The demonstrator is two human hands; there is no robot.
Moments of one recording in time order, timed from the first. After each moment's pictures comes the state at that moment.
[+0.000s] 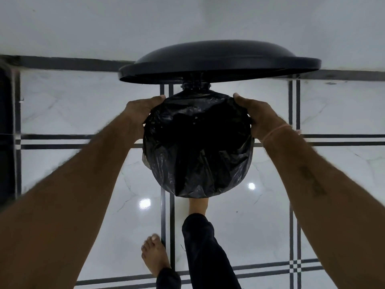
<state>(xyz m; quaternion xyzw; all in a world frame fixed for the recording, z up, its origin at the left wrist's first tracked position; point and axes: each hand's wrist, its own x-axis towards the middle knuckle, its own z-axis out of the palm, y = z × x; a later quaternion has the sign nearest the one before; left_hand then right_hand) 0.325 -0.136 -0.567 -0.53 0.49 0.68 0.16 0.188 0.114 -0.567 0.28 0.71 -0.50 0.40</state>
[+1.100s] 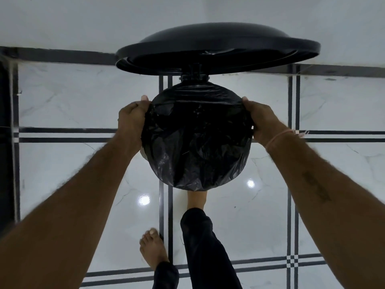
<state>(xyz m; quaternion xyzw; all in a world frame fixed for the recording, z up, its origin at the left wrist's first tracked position) 0.360 -0.112 -0.578 -0.55 0.53 0.64 0.04 0.206 0.135 -0.572 0.29 0.72 -0.49 0.39</state>
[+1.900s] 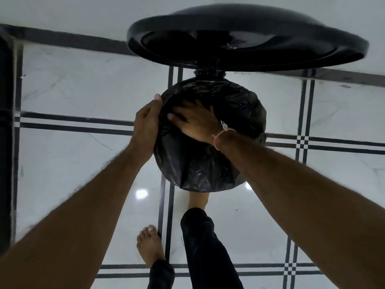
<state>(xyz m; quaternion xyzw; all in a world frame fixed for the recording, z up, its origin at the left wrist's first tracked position) 0.387 -0.097 -0.602 -0.43 0.56 0.71 -0.01 0.277 0.011 -0.612 -0.37 0.83 -0.12 0.39</state>
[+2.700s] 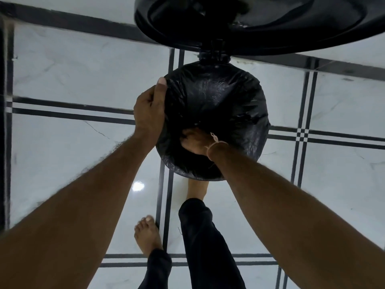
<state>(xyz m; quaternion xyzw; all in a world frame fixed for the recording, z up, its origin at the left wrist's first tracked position) 0.386 -0.090 -0.623 -0.44 0.67 0.60 -0.07 0.337 0.042 -0.650 -0.27 0.80 -0.06 0.53</state>
